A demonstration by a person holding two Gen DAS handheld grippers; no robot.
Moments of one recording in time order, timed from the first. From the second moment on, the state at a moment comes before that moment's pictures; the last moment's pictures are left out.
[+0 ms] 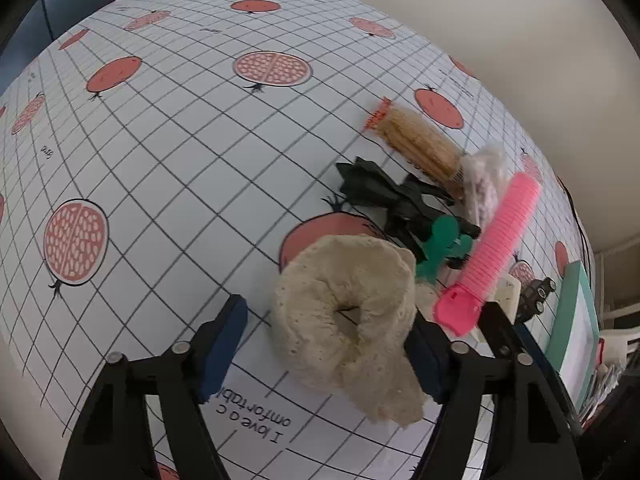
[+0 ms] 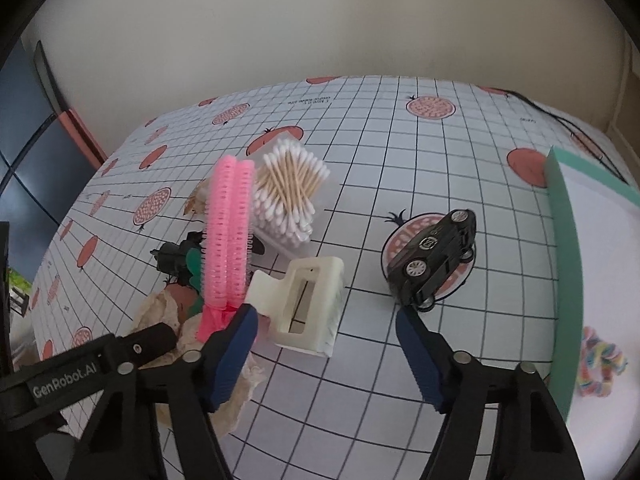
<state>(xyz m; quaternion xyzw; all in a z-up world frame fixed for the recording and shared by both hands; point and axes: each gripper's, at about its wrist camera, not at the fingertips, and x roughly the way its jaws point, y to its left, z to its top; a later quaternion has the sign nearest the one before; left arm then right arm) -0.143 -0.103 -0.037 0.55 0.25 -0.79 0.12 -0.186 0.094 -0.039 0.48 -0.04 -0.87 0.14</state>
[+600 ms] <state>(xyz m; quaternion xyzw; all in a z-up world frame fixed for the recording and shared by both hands) -0.147 -0.086 -0.034 0.55 0.21 -0.80 0.10 -0.194 0.101 -0.046 0.50 -0.08 -0.85 0.13</state>
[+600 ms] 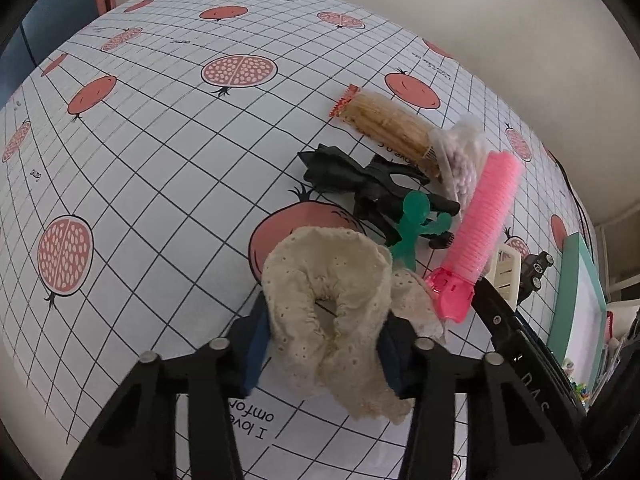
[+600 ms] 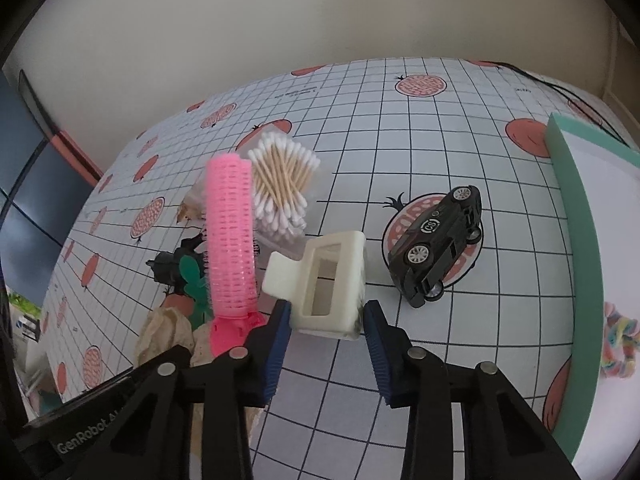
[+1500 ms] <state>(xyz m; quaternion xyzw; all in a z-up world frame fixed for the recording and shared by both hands) -0.129 -0.106 0.009 0.46 0.28 -0.83 0.10 -0.178 0.140 -0.011 0.47 -0.13 -0.86 0.14</state>
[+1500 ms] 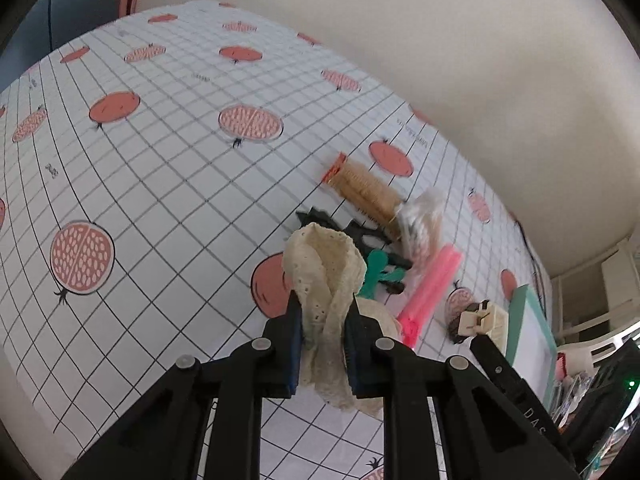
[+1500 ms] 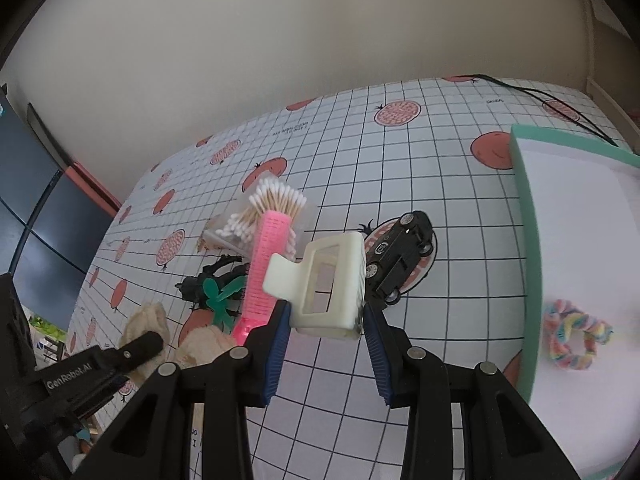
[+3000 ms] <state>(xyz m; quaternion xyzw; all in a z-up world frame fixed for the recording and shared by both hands) -0.120 0.123 0.062 0.39 0.16 -0.89 -0.16 -0.142 0.339 0.018 0.39 -0.19 -0.90 -0.01</state>
